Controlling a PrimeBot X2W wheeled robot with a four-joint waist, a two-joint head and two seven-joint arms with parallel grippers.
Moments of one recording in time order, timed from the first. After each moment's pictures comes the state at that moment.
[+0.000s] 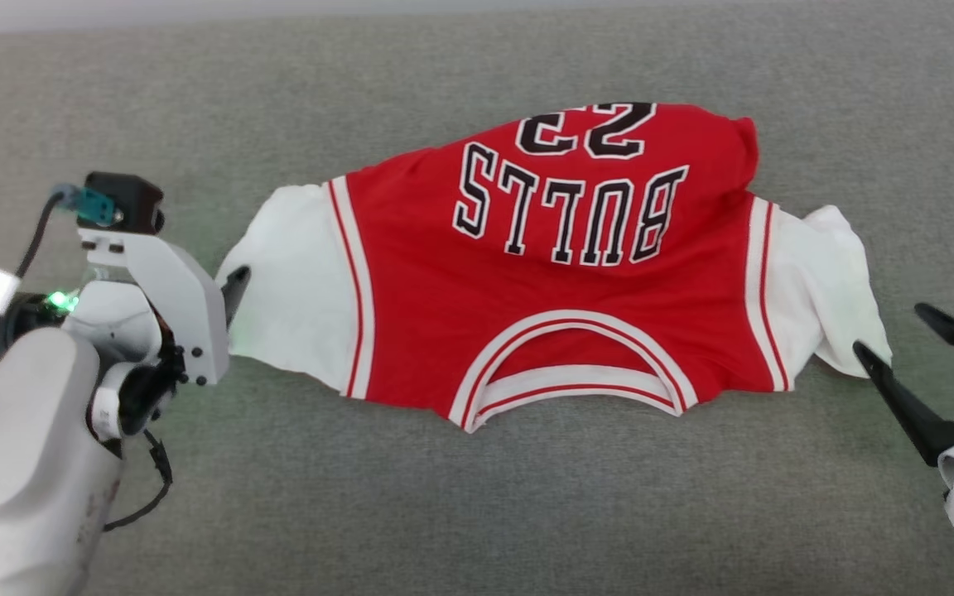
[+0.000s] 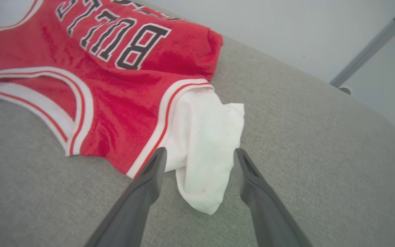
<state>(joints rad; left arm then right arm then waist) -0.68 0.53 -0.38 0.41 -0.68 0.01 0.58 -0.23 -0.74 0.30 -0.07 0.54 0.13 0.10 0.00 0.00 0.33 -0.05</state>
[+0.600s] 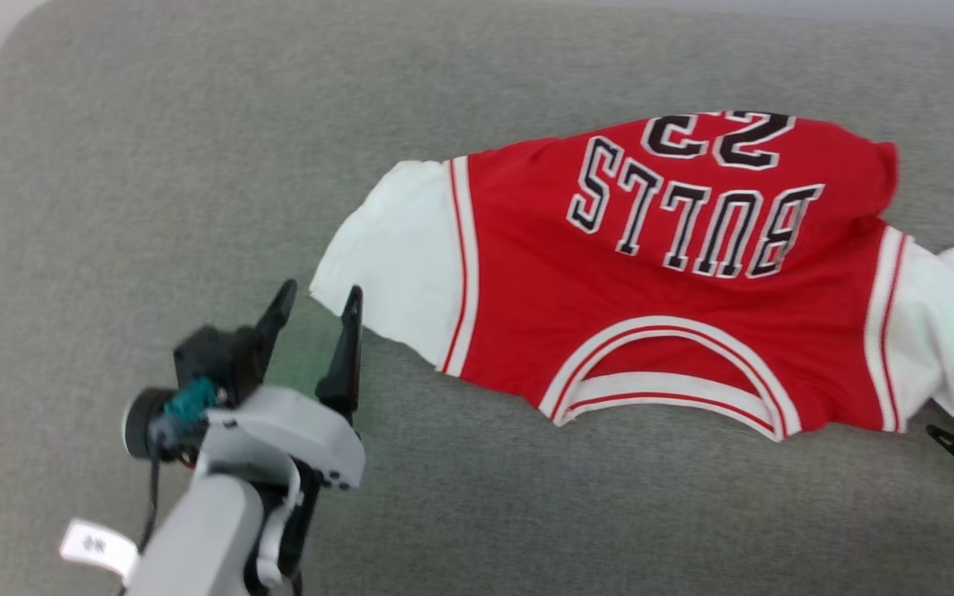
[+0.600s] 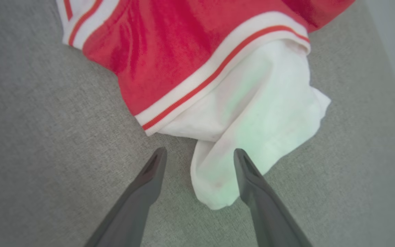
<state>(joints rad) -0.39 0.34 -0.40 0.17 -0.53 0.16 -0.07 -0.54 -1.21 0.88 -0.11 0.63 0.13 0.30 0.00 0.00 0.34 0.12</state>
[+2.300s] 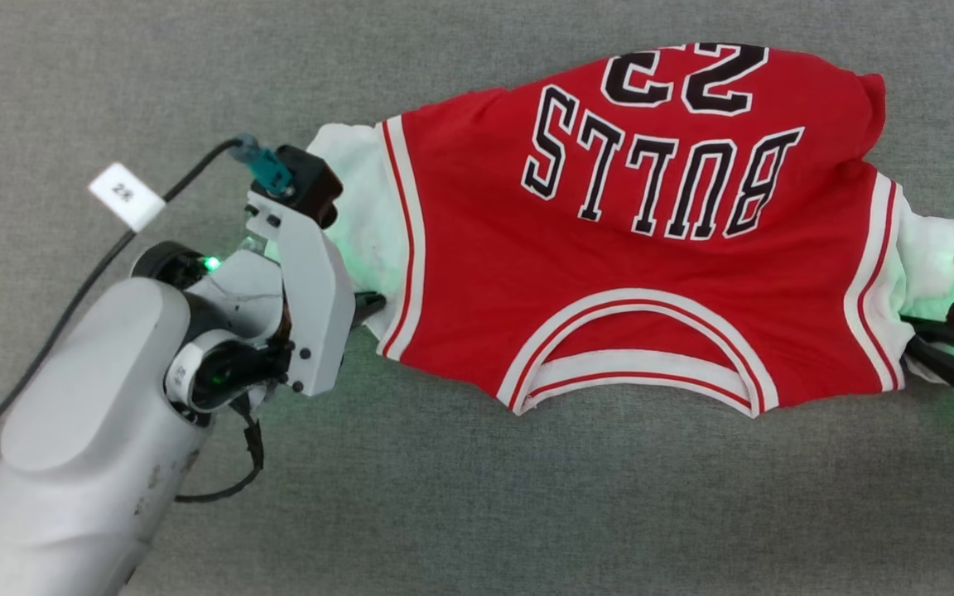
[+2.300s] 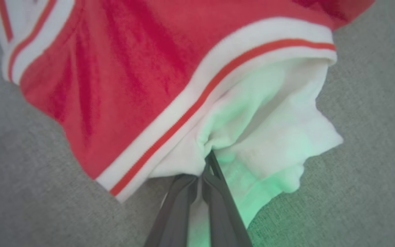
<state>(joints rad) -0.79 0.49 -0.59 0.24 -0.87 -0.10 0.91 -0.95 -1.10 1.27 0.09 0.76 0.13 0.12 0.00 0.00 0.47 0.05</state>
